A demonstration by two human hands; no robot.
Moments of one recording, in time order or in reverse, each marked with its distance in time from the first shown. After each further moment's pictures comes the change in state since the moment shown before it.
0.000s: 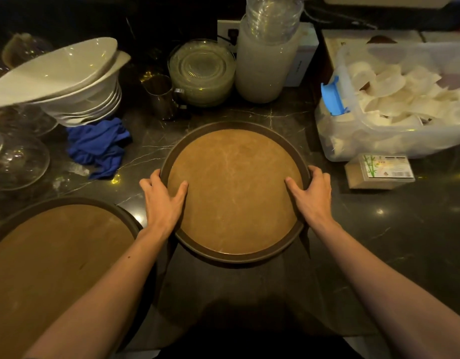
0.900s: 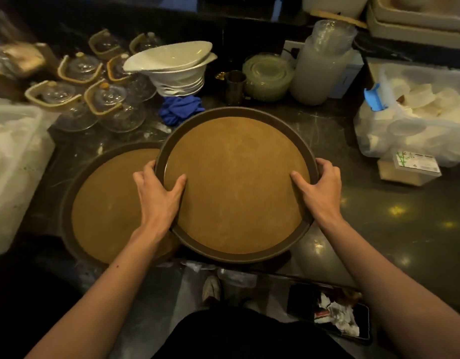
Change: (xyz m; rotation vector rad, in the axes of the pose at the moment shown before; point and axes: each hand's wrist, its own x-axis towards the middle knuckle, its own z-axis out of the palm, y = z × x) left_hand -0.143 -0.073 -0.151 -0.119 0.306 -0.003; right_hand -0.150 -0.047 0.021 0.146 0.077 -0.337
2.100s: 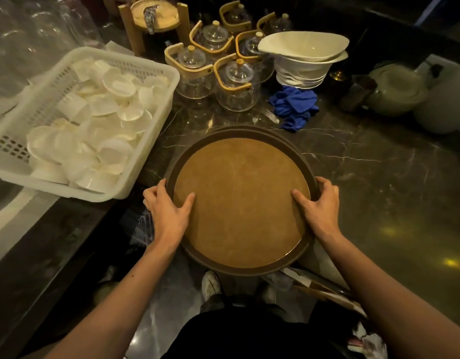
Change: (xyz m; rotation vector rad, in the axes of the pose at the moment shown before) left_hand -0.001 -0.192 -0.136 0.019 0.135 -0.351; right_hand -0.087 -0.100 0.196 -0.034 -0.344 -0.055
